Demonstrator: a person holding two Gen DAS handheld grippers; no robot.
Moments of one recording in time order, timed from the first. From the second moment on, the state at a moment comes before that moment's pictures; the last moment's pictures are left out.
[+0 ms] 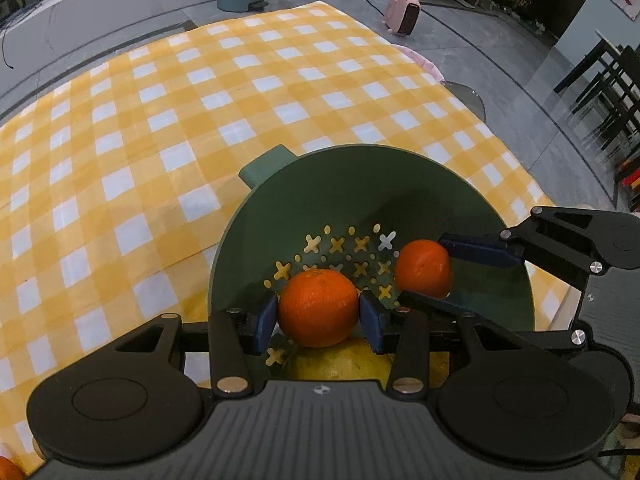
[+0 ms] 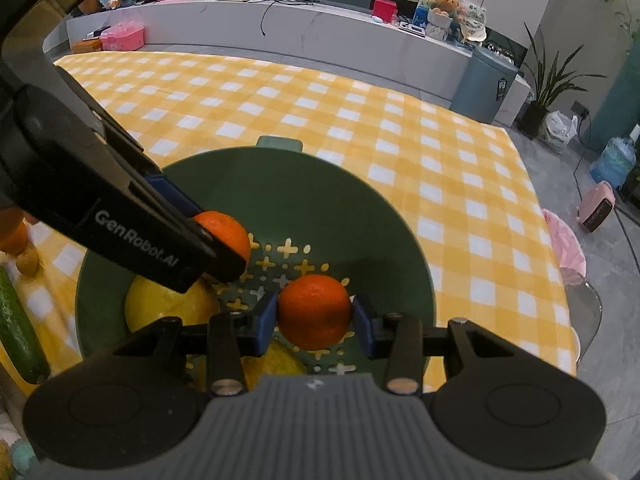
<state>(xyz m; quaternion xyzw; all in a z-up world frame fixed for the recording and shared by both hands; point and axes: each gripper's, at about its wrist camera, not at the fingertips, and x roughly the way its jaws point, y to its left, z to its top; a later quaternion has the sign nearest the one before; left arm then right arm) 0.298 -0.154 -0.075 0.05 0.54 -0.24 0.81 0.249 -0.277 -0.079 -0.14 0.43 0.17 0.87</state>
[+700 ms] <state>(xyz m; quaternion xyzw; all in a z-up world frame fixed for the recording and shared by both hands) 0.271 -0.155 -0.048 0.08 0.51 -0.23 0.83 0.238 -0.274 -0.057 -0.15 0.40 0.16 0.89</state>
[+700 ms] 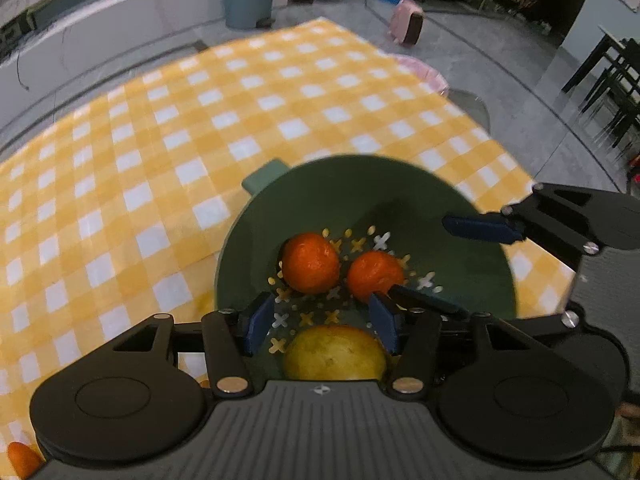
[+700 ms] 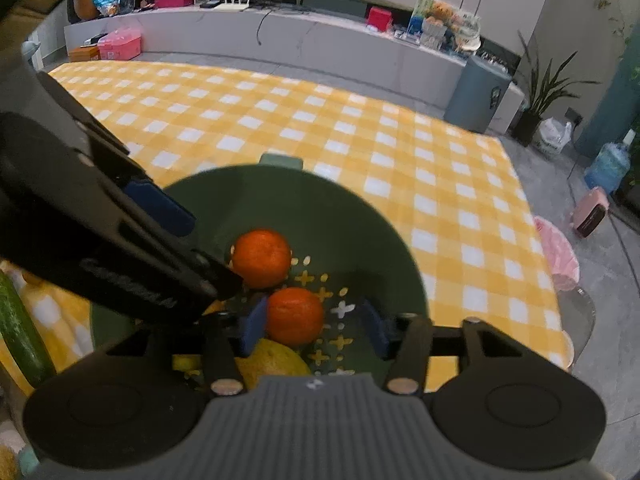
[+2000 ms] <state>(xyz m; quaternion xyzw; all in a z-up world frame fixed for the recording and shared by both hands) 0.127 0.012 0.040 0.08 0.43 -0.16 0.89 0.093 -0.152 -0.007 -0.07 0.34 0.19 0.92</state>
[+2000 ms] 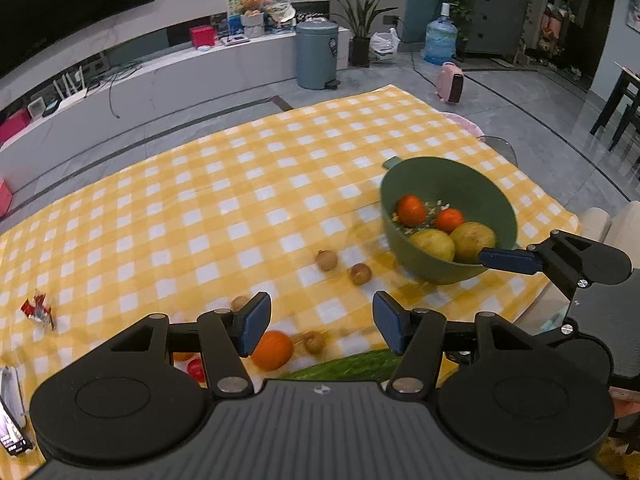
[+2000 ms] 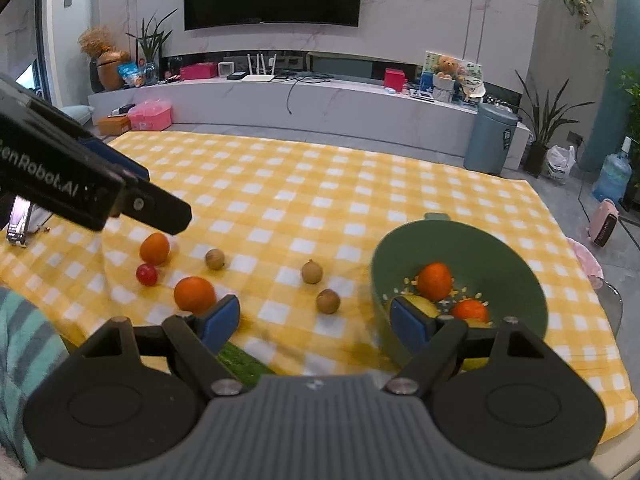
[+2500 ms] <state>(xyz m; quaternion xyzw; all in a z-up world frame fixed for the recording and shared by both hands) 0.155 0.079 0.008 0.06 0.46 -0.10 0.88 0.118 -0.127 -0.031 -0.07 0.38 0.19 0.90</state>
